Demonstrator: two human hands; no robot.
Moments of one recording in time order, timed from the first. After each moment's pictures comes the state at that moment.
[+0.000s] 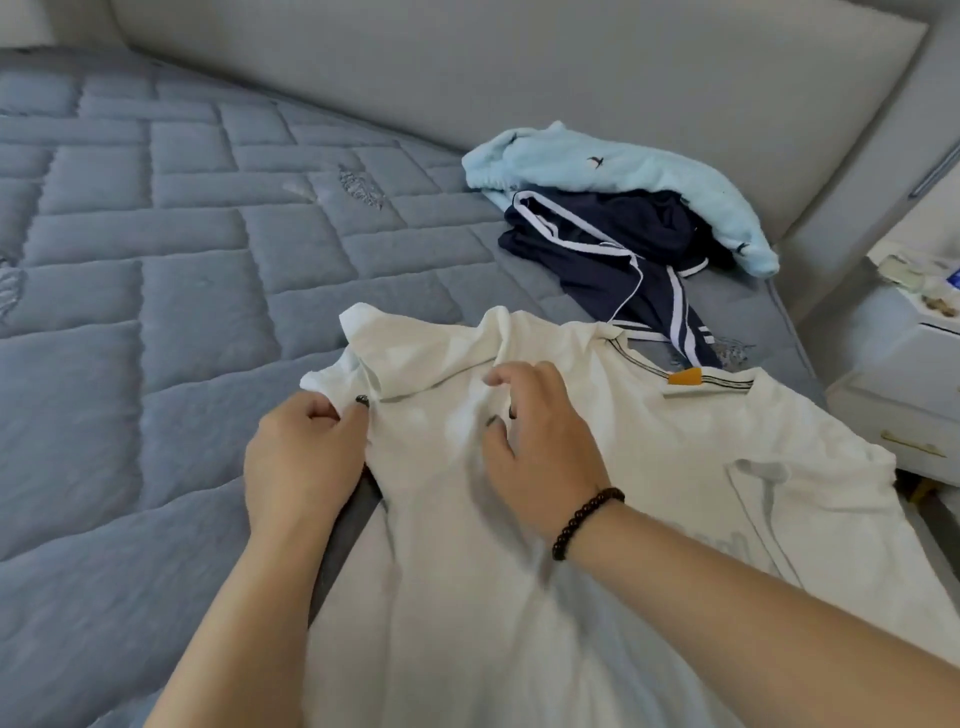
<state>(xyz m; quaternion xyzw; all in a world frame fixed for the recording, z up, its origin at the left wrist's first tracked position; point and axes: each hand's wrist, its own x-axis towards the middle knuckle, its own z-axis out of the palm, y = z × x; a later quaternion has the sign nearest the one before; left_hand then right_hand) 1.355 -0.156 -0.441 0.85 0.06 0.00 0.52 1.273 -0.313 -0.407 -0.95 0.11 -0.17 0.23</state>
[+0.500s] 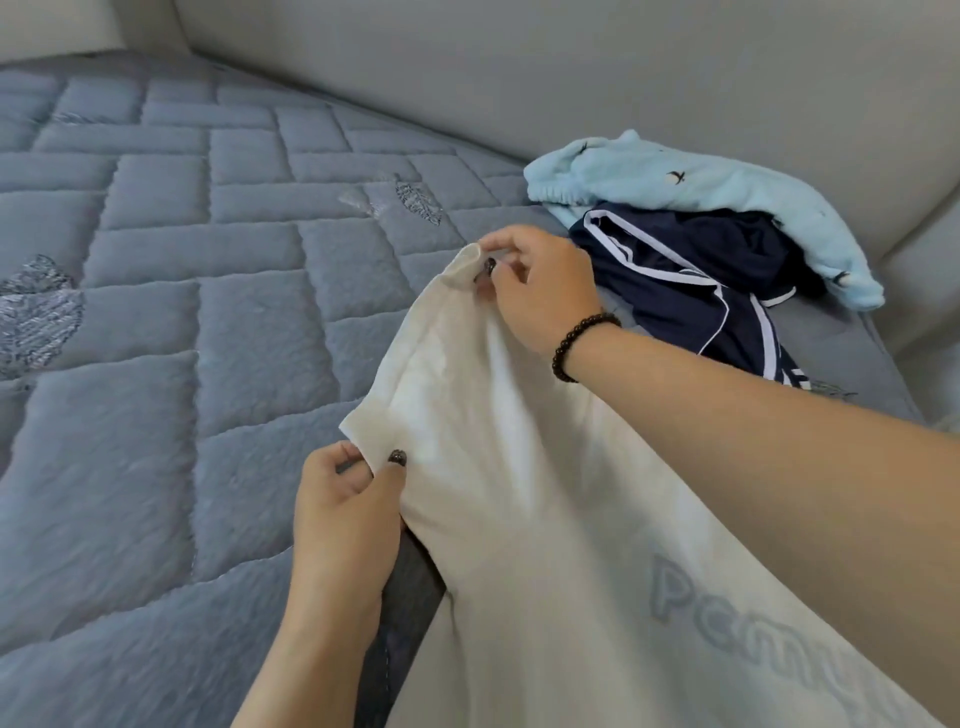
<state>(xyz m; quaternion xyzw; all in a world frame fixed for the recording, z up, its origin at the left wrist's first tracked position) 1.366 -0.146 -0.440 0.63 0.13 -0.13 0.76 1.447 -0.324 -0.357 -0.90 0.09 -0.21 0.36</state>
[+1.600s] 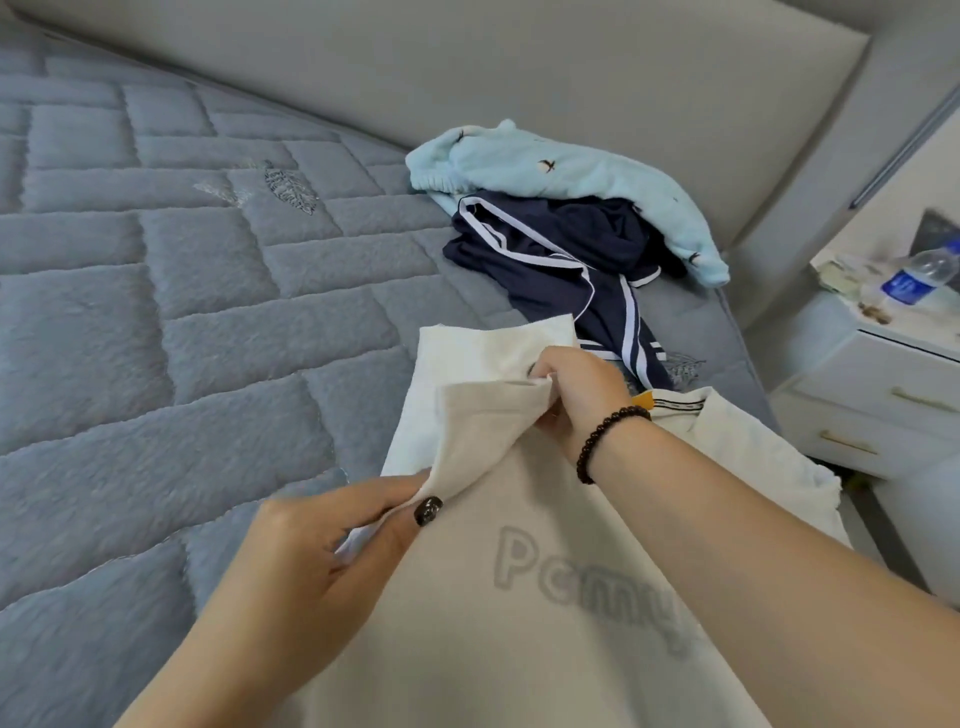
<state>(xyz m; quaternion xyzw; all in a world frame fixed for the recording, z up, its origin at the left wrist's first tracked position) 1.314 -0.184 -0.412 0.75 -0.38 0.01 0.54 1.329 -0.419 -0.381 -0.57 0.44 -0.16 0.68</state>
